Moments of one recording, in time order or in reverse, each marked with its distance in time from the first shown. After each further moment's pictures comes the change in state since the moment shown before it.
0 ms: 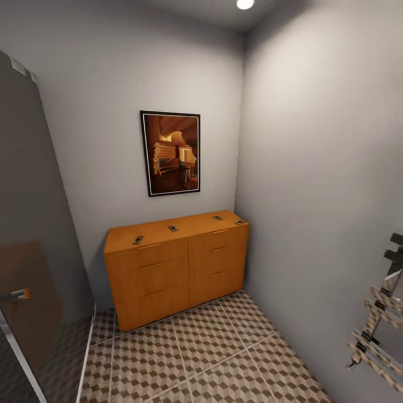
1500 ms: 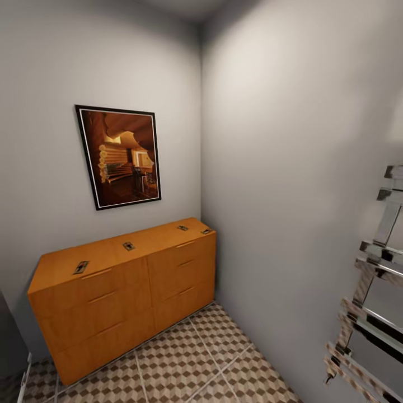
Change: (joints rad) left arm 0.001 0.003 0.001 0.031 0.002 -0.068 0.001; right arm -0.001 0.000 0.001 0.001 0.010 -0.001 -0.007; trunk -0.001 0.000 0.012
